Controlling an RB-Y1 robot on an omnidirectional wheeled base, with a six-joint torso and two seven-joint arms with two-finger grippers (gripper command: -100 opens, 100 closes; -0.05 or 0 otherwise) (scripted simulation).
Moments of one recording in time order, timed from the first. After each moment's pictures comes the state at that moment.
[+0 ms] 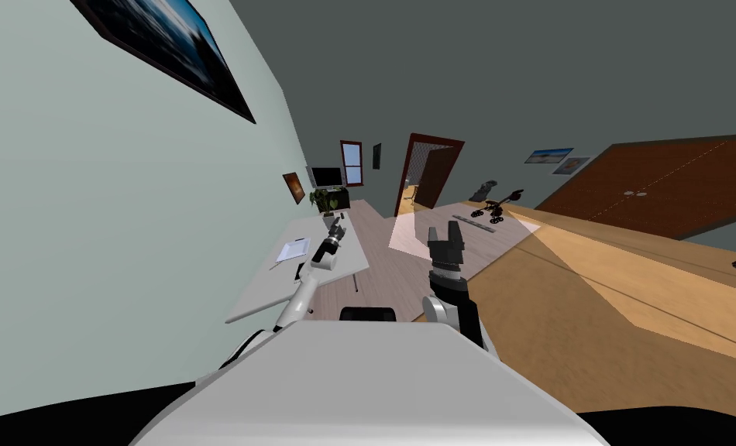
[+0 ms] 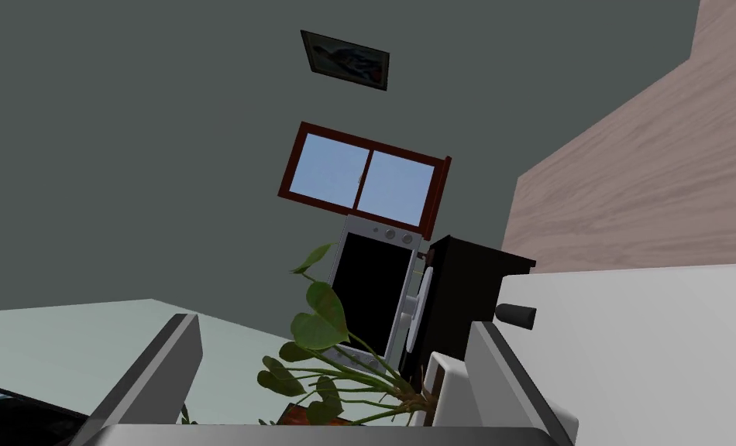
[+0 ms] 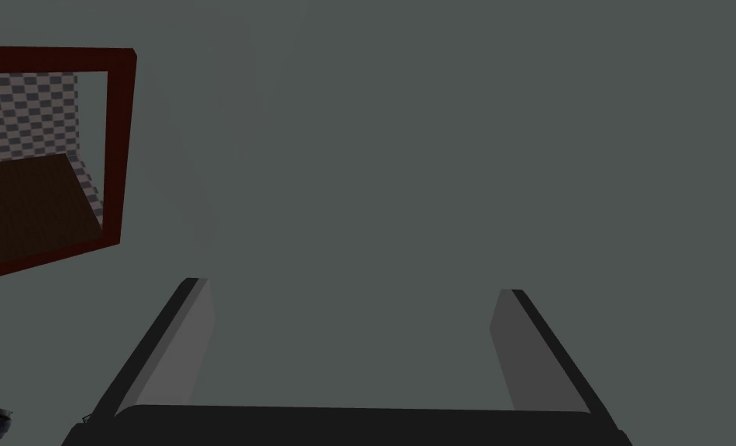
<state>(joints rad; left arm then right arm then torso) -0.16 0.17 -0.08 -1.62 0.10 0.00 0.27 0.51 -0.04 0.07 -2.32 -0.08 -0.49 0.13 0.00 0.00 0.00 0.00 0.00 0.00</state>
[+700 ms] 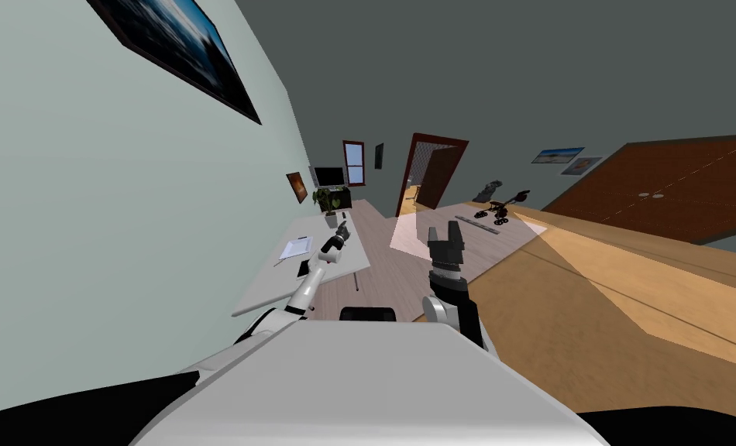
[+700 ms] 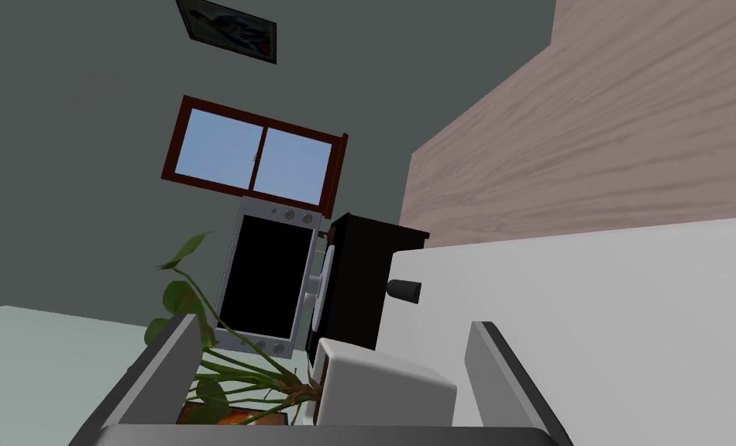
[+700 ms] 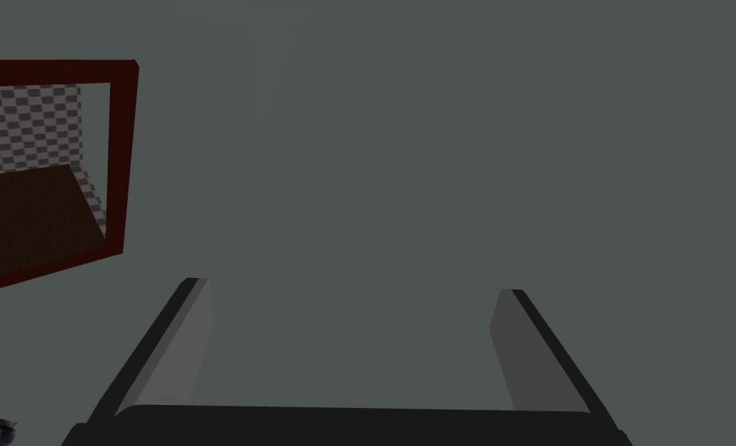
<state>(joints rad) -0.32 0.17 -0.10 -1.41 0.14 0.18 0.30 0.51 -0.04 0.07 -2.32 -0.08 -0.49 0.13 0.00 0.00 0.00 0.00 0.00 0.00</state>
